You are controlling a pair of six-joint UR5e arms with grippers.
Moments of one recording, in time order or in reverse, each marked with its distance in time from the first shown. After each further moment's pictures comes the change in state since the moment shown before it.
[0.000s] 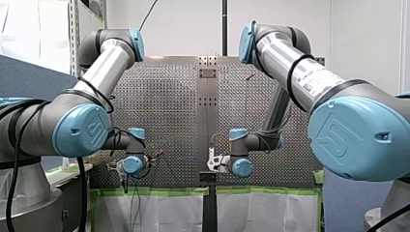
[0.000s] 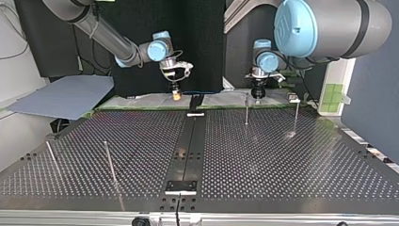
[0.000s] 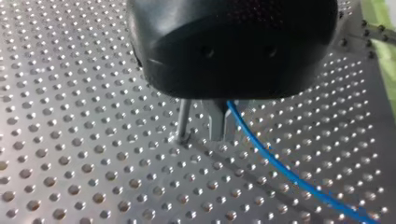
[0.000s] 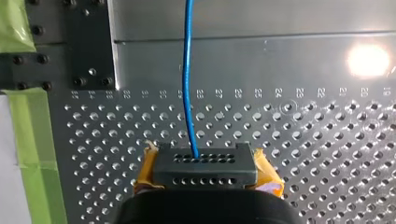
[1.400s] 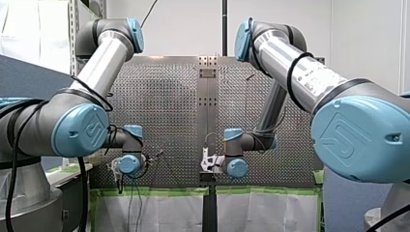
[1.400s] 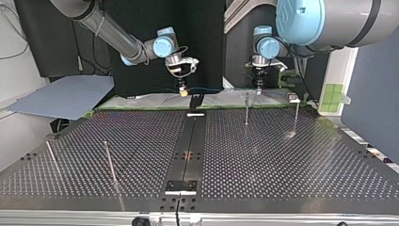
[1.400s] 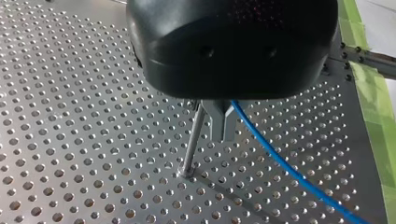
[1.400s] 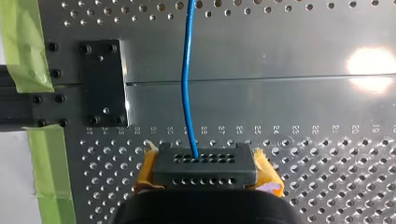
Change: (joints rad) left arm -0.025 0.082 -0.155 0.071 -0.038 0.059; right arm 0.050 -0.008 0.012 0.004 0.001 0.018
